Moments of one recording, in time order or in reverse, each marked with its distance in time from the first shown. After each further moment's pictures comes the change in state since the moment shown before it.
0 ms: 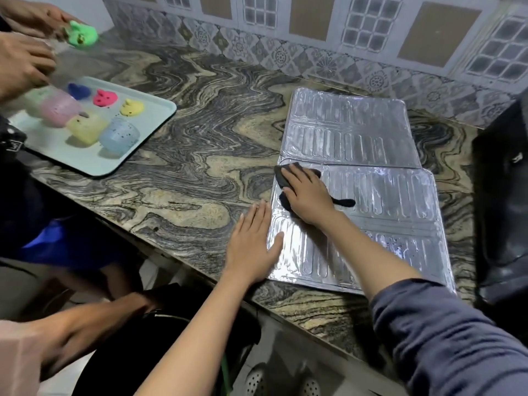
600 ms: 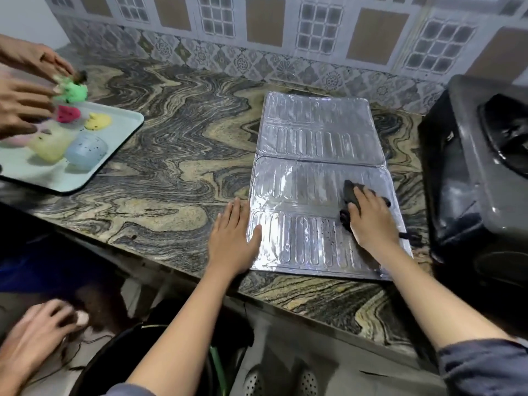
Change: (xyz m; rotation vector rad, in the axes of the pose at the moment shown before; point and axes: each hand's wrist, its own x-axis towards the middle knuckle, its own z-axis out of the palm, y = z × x) left_hand 0.000 0.001 0.002 0.011 -0.035 -0.013; right_hand -0.137 0.093 -0.036 0.025 0.177 0.553
